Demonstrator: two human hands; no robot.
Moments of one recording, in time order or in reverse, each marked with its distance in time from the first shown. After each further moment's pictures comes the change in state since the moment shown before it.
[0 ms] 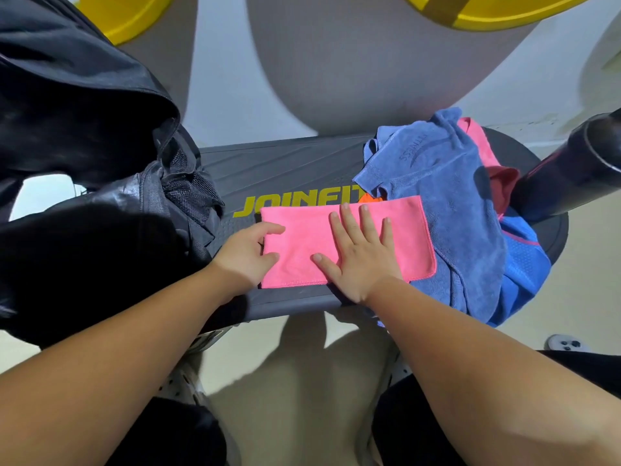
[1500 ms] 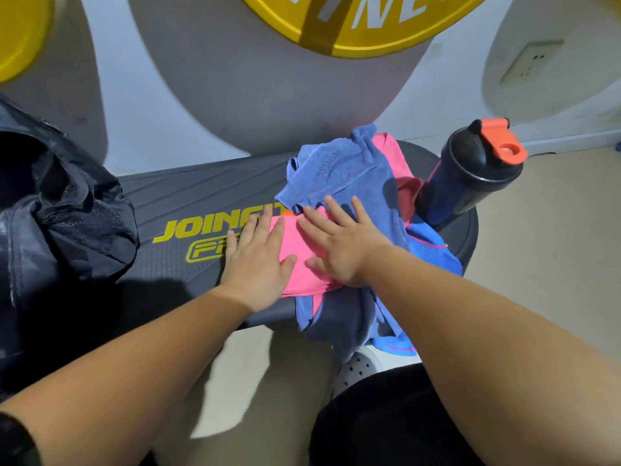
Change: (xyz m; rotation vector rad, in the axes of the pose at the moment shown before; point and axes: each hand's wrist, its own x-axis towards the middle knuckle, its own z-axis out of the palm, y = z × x) left_hand 0.017 0.096 0.114 0.709 0.088 0.262; right_hand -0.013 0.122 -0.070 -0.245 -0.097 -0.257
